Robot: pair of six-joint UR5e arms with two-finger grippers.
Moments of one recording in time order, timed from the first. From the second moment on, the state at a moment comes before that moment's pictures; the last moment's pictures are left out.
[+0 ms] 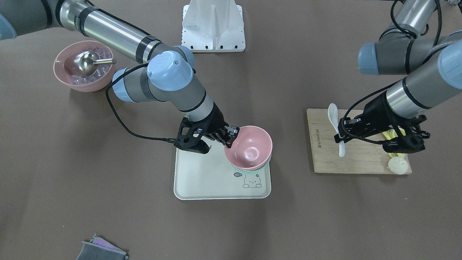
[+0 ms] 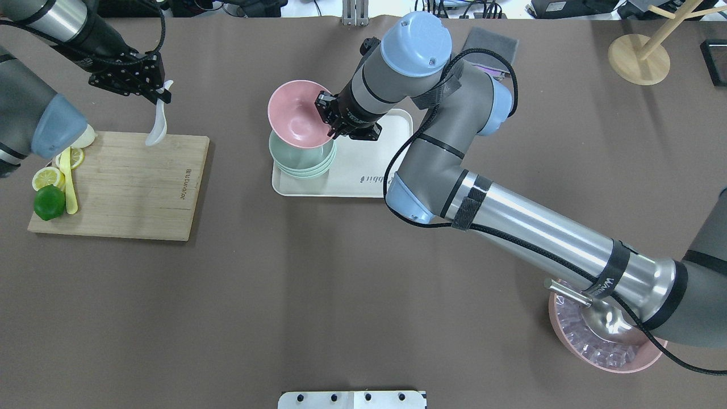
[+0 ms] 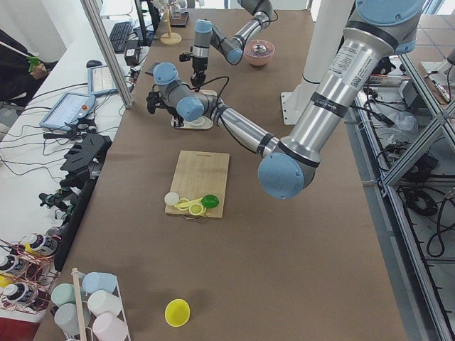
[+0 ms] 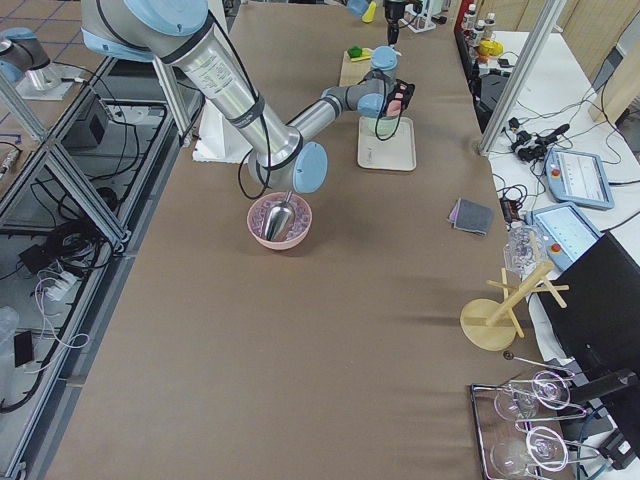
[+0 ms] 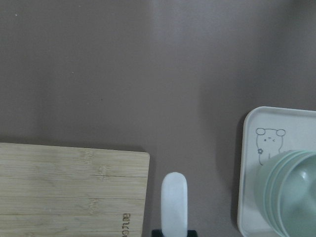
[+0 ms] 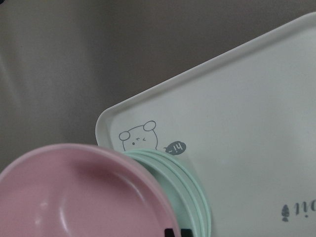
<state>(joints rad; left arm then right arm) -1.09 -2.07 -1.59 -1.81 -2.44 -0.91 0.68 -0.66 1.24 -1.01 2.04 1.65</state>
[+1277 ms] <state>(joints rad) -1.09 -2.09 -1.59 -1.81 -2.44 -0.92 0.65 -0.66 1.23 -0.99 1.99 1.64</state>
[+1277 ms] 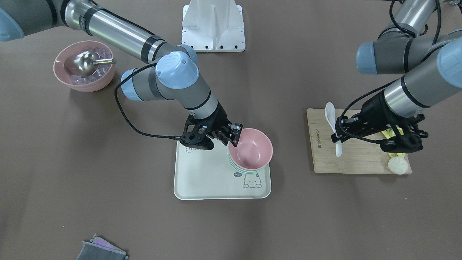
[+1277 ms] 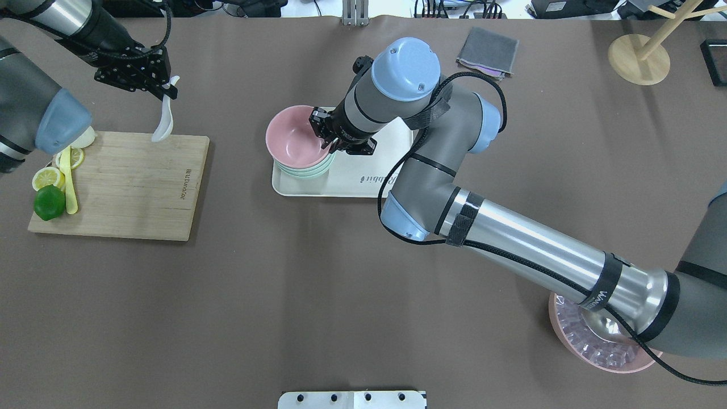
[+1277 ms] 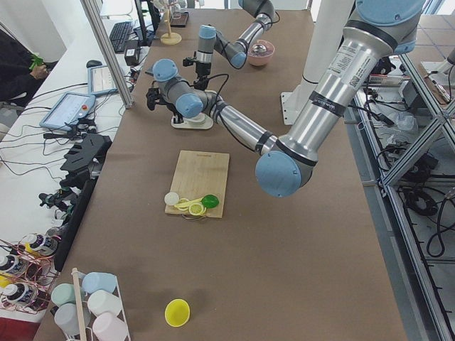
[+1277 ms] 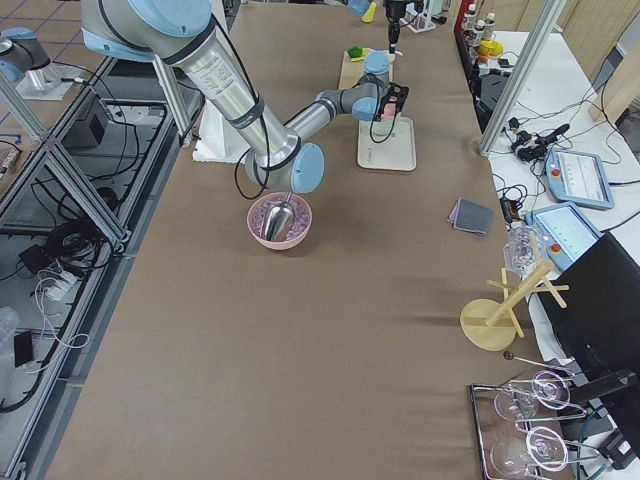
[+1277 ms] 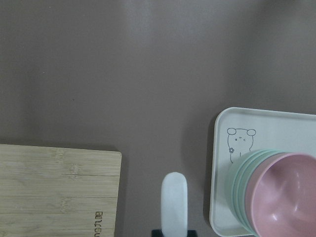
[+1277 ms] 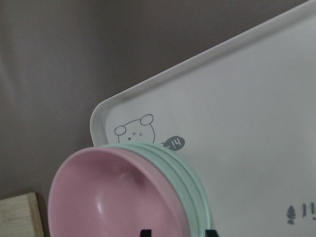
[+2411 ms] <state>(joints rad) -0.92 -2.35 -1.39 -2.12 -2.24 -1.10 0.93 -0.93 1.36 -1.00 2.28 1.36</state>
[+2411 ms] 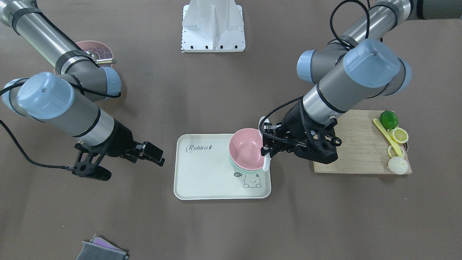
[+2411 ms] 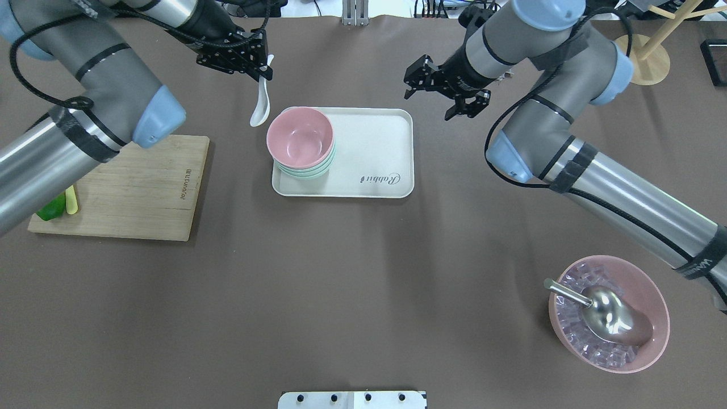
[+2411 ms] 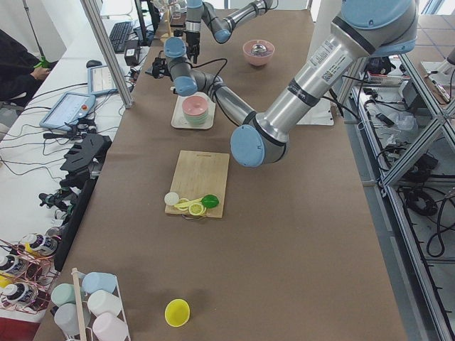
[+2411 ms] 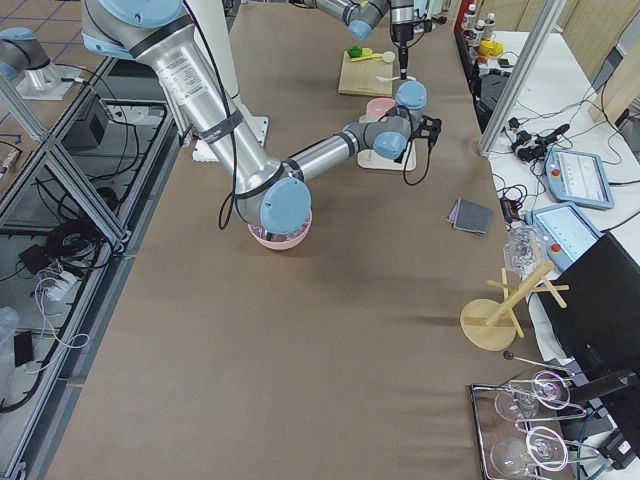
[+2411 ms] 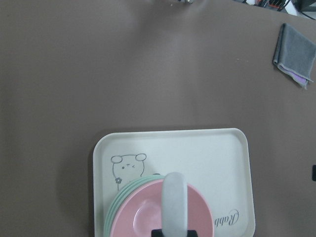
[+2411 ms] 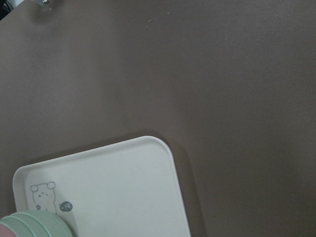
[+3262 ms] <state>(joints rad) -0.87 -2.35 -1.35 -2.19 -2.17 -1.11 0.97 -0.96 1.36 -1.00 2.32 1.31</state>
